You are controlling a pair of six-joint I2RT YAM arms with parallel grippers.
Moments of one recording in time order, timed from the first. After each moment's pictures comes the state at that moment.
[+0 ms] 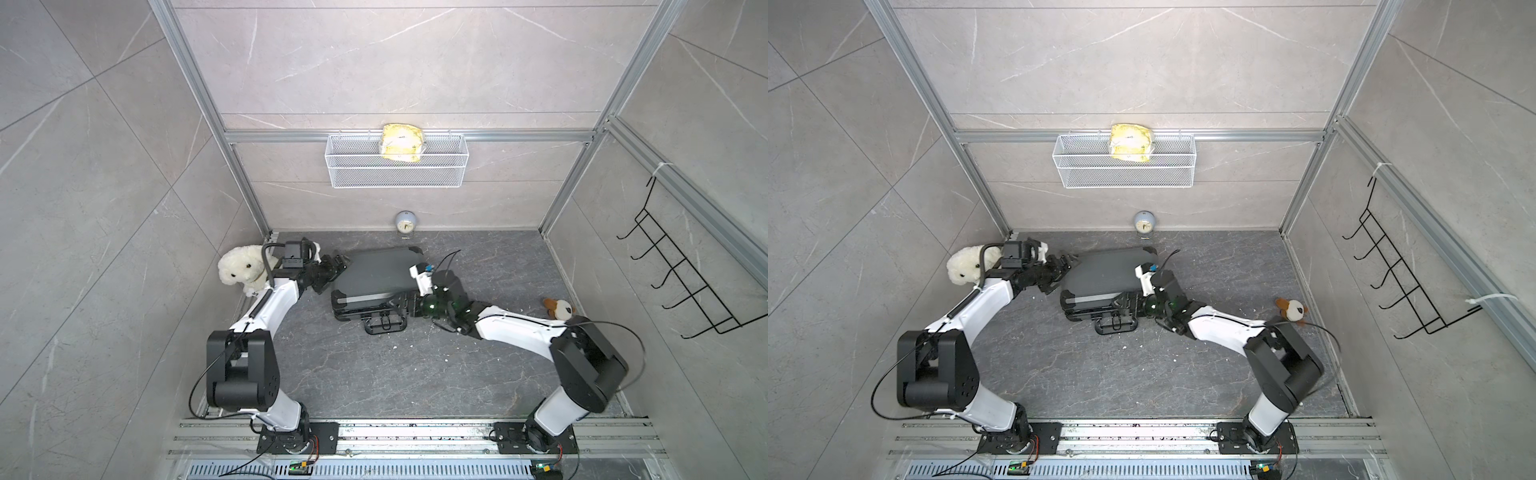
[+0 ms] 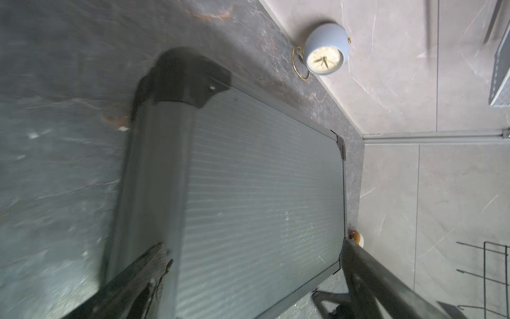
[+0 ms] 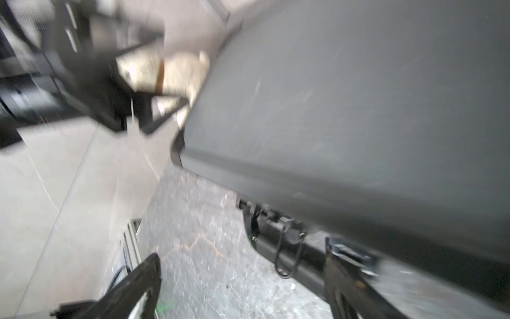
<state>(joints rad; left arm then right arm) 0.00 1.50 1.10 -0.39 0.50 -0.69 0.63 1.59 0.94 0.18 -0.34 0.62</state>
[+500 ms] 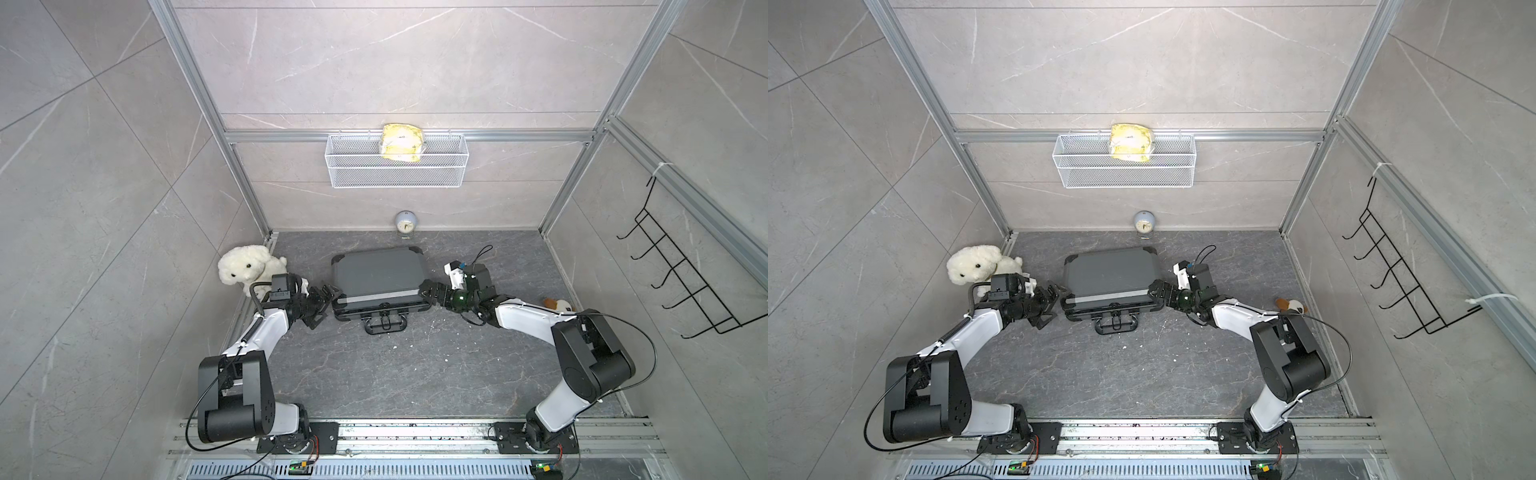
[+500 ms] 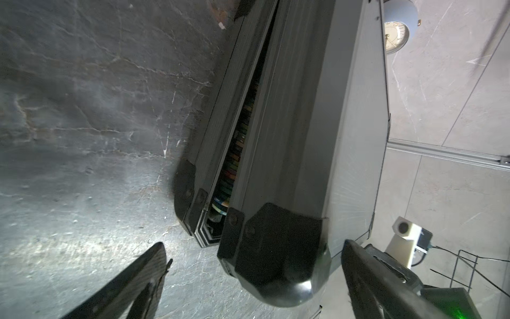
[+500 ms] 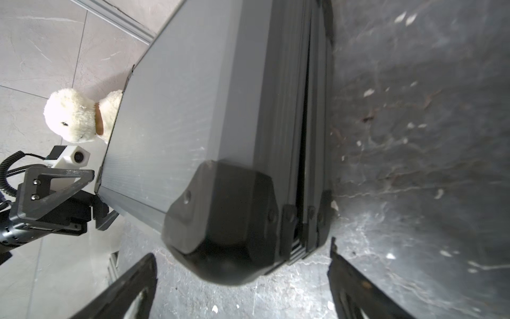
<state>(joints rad) 0.08 1.40 0.79 -0.31 0.62 -0.76 0.40 1.69 0.89 0.14 -0.49 0.65</state>
